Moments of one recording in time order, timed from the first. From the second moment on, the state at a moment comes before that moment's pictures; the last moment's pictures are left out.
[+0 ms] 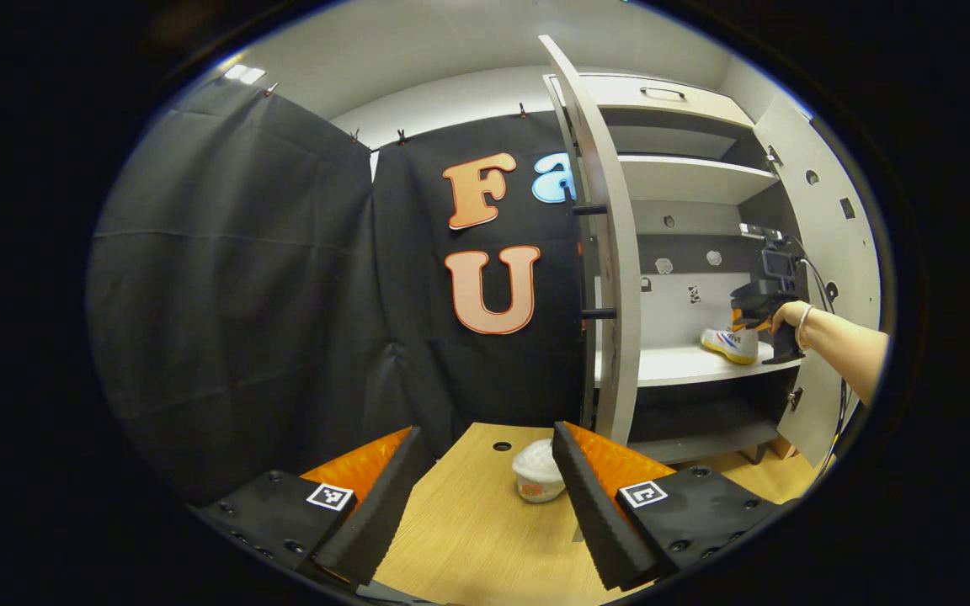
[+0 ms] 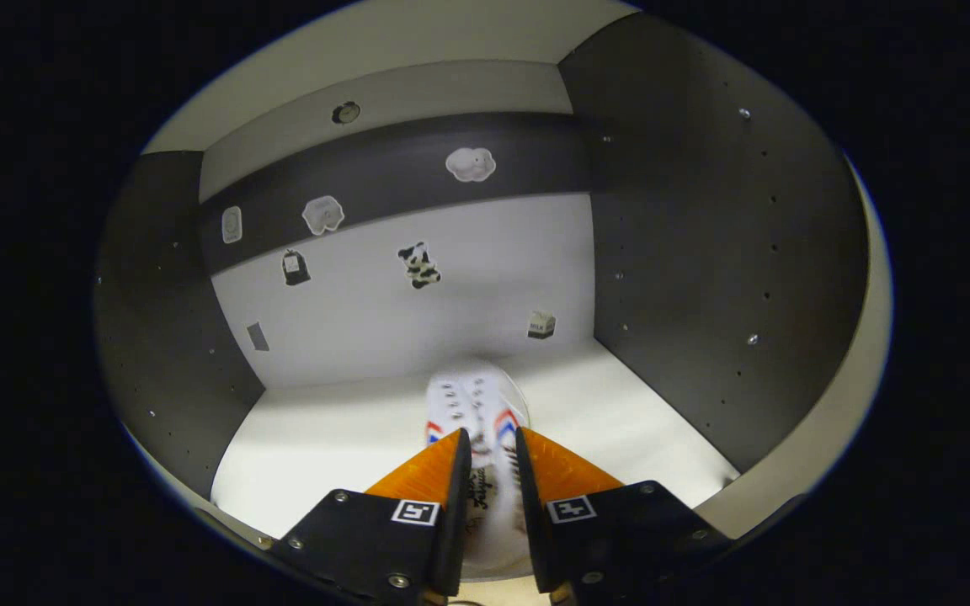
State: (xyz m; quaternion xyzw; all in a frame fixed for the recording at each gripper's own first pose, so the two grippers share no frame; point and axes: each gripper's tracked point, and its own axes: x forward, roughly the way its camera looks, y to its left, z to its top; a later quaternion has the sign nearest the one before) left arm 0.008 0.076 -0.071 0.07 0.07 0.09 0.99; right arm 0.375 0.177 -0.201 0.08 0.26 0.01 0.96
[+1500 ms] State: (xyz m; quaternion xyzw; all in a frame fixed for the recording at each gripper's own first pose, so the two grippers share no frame) left arm 0.022 -0.093 -0.235 0.08 0.18 -0.10 0.98; right arm 0.084 0.046 0.009 0.03 0.05 0.04 1.00
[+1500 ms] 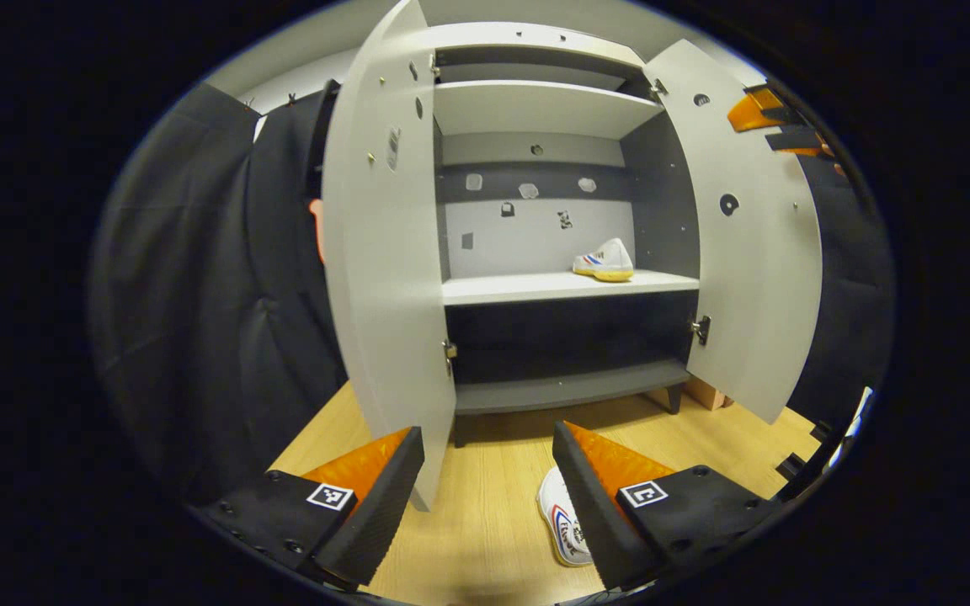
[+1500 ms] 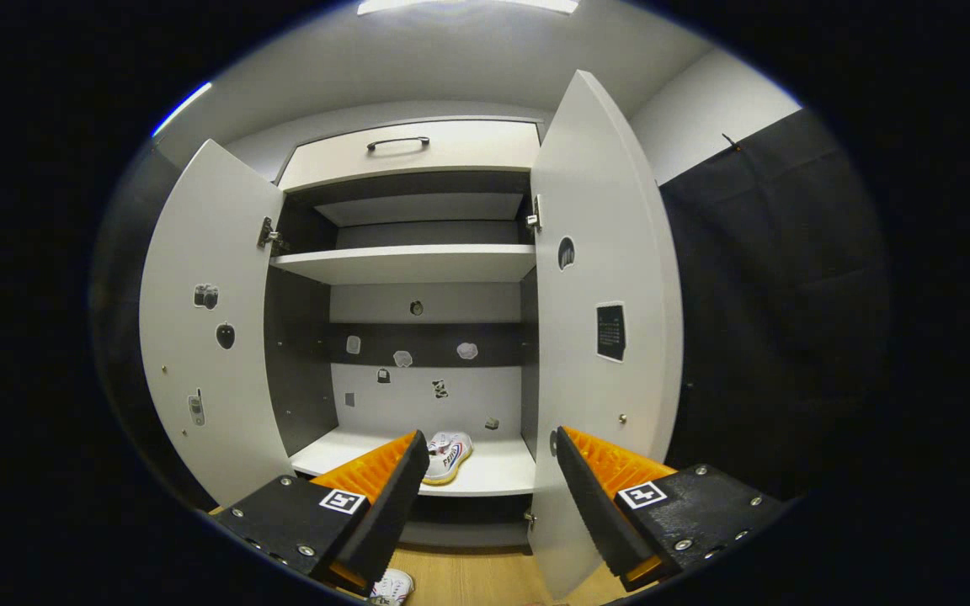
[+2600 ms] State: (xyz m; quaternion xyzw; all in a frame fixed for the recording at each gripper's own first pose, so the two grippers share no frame) left arm -0.002 -0.122 -0.481 0.06 0.46 -0.12 0.88; right arm 0.057 0.013 -0.018 -0.01 0.08 0.04 1.00
